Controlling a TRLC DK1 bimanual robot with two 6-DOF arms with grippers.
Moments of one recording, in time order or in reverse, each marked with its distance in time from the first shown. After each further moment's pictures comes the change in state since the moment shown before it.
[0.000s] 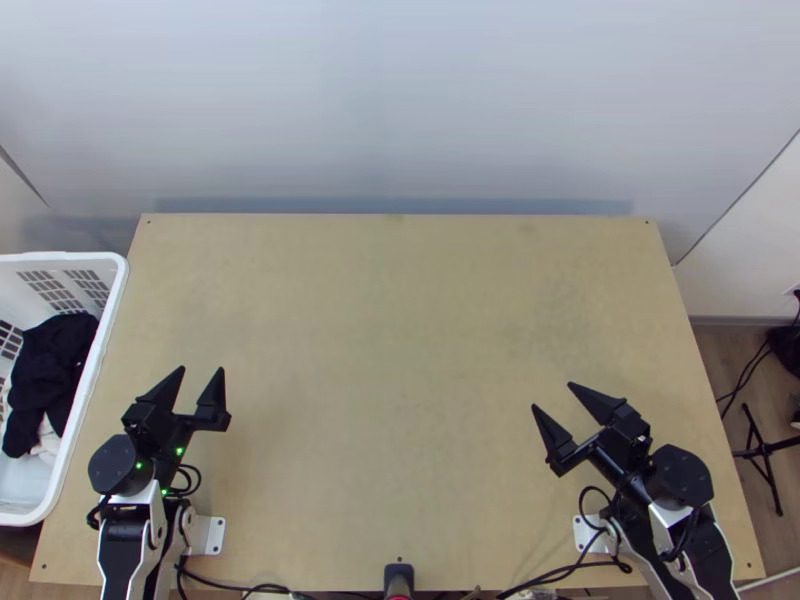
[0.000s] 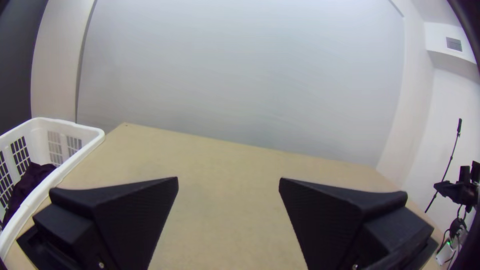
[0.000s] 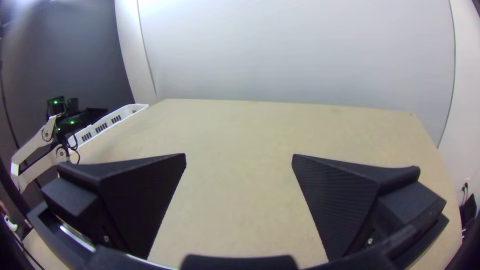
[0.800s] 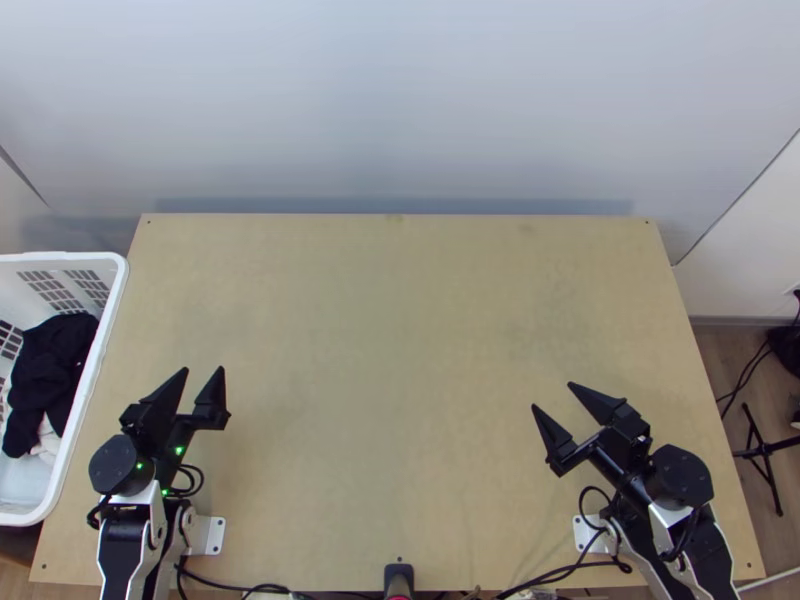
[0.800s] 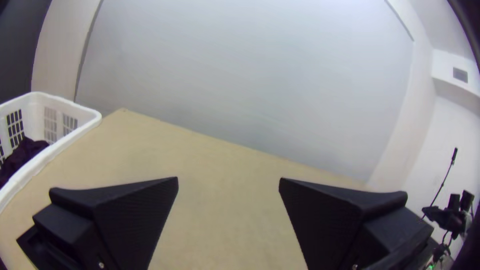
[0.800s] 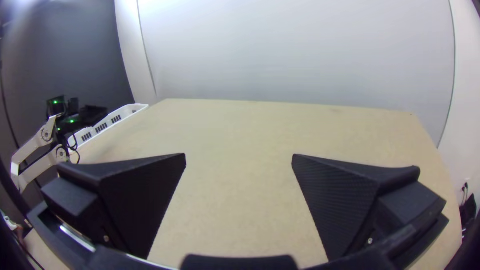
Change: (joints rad) left arm -0.012 0.000 0.000 0.000 0.000 -0.130; right arm 0.001 0.000 0.000 0.000 0.000 0.000
